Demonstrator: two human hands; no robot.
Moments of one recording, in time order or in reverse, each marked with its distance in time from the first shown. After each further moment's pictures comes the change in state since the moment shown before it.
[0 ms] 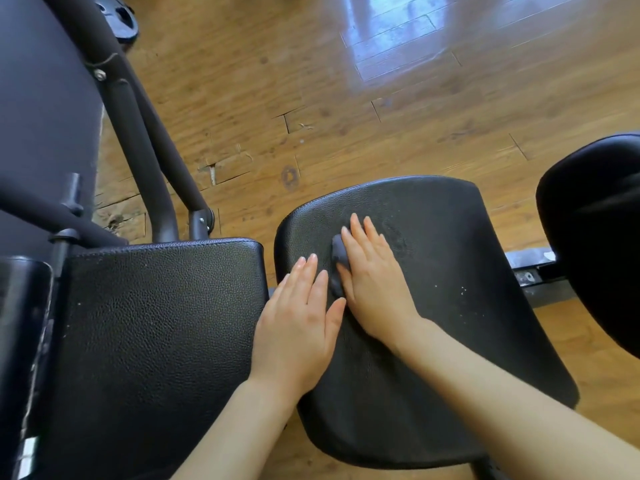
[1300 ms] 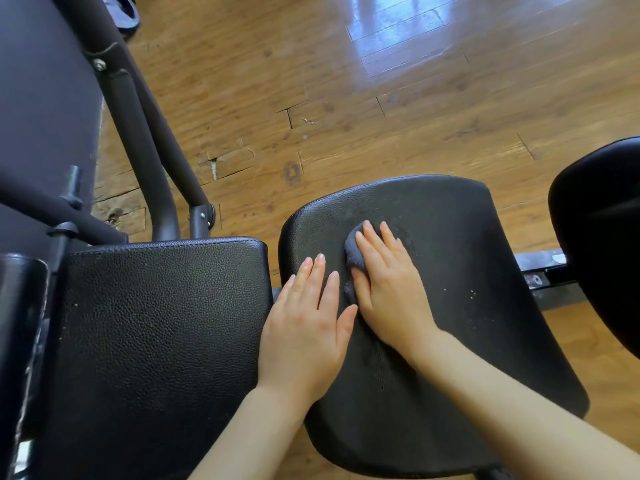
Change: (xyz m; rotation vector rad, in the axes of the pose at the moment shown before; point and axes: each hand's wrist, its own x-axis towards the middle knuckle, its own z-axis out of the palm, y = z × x) left_hand 0.001 0.002 0.003 0.106 0.023 0.019; right_hand -0.002 0.006 -0.004 0.056 -0.001 0.050
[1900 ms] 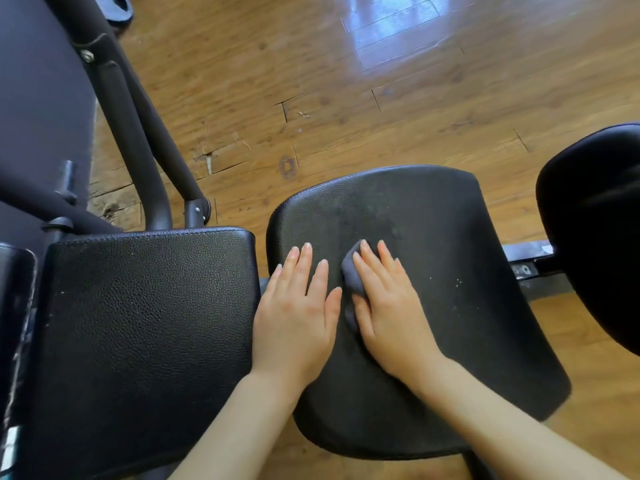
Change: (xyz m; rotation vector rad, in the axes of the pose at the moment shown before) left_hand 0.000 0.008 0.007 -0.037 0.074 -0.046; right_hand -0.048 0.006 -0.011 0.076 -0.060 -0.037
